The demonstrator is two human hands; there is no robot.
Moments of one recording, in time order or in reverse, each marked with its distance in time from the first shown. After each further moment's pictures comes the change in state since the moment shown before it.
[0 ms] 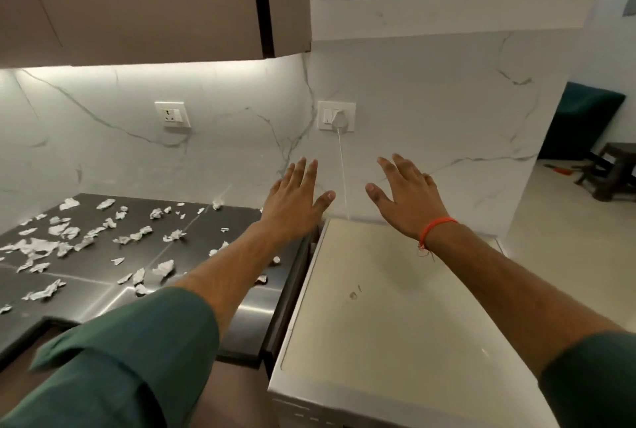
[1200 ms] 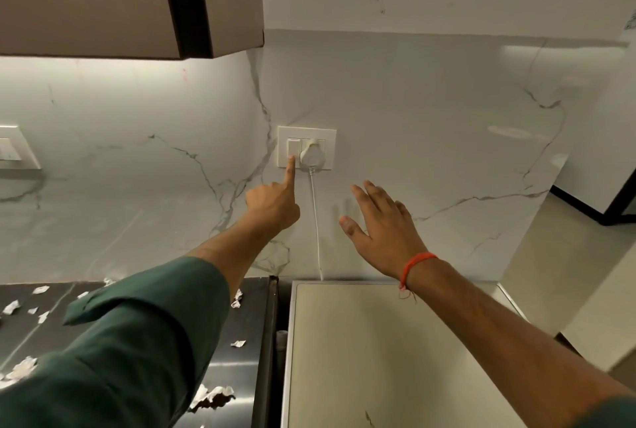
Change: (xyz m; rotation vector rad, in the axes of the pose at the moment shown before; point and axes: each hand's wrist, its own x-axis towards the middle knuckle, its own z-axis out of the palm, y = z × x) left_hand 0.339 -0.096 0.105 0.204 -0.103 0.027; right_hand 0.218 0.034 0.118 -0.099 -0.092 0.170
